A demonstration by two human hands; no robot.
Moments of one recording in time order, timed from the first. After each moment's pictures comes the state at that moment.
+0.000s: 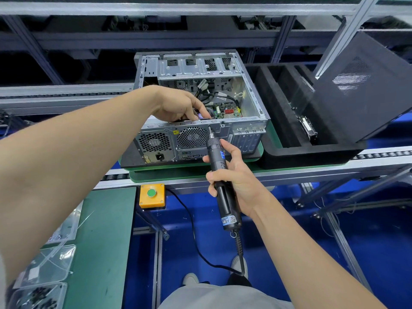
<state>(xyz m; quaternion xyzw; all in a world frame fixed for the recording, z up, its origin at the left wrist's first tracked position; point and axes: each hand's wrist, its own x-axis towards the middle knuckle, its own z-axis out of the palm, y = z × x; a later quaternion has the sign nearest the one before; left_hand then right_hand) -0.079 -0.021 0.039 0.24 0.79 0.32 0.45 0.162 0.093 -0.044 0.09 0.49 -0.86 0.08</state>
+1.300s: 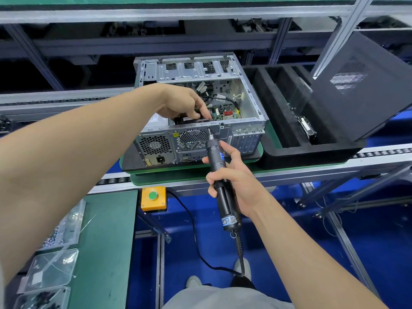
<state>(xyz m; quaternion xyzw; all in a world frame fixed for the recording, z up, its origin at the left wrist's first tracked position) -0.080 -0.009 0.050 0.26 0.84 0.26 0.40 0.164 0.091 -0.042 0.11 0.47 -0.88 0.07</state>
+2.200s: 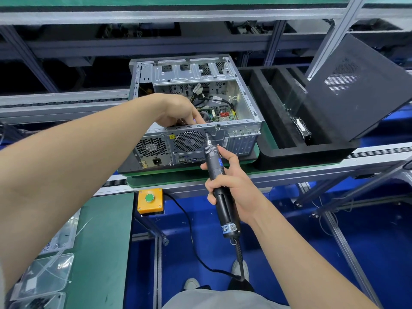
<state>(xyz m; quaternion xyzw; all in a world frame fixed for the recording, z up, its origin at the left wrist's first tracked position) -0.081 -0.006 0.028 0.18 0.83 0.30 0.43 0.174 0.092 -0.046 0.11 0.47 -0.87 0.07</state>
